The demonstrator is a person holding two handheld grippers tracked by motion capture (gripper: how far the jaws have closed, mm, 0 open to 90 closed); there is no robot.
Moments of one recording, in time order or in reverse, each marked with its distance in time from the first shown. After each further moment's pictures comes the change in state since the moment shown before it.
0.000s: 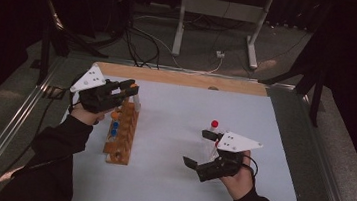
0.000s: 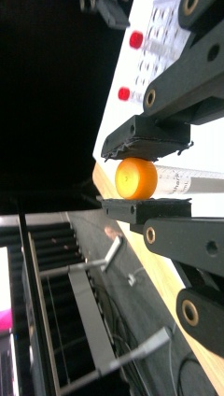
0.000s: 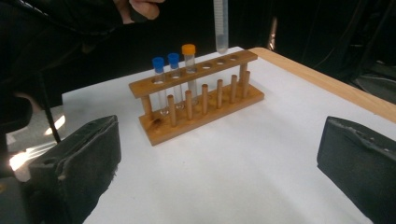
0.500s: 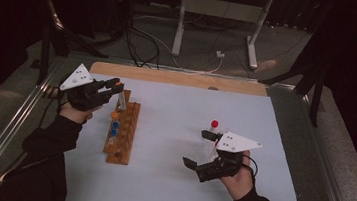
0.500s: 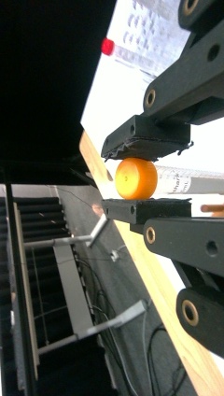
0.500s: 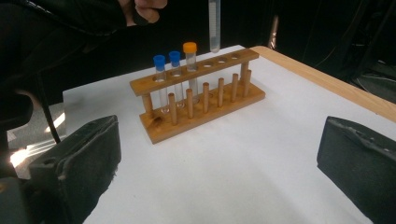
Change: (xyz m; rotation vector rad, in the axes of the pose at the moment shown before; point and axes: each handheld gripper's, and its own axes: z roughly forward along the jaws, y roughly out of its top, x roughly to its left) left arm 0.027 -0.028 -0.011 0.048 0.095 -0.047; right arm 0.001 0.000 0.001 0.012 0.002 -0.007
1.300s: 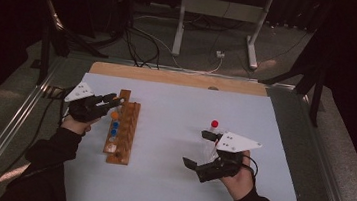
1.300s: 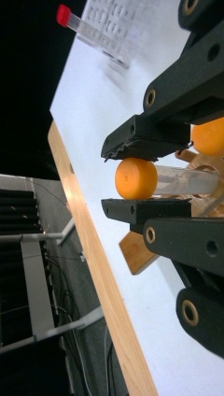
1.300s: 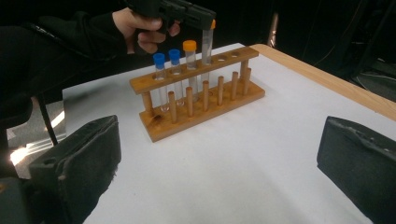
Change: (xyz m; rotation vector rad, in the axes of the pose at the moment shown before) left arm 0.008 -0.056 0.008 0.089 0.005 -0.080; right arm 0.000 0.001 -0.001 0.007 -0.001 0.001
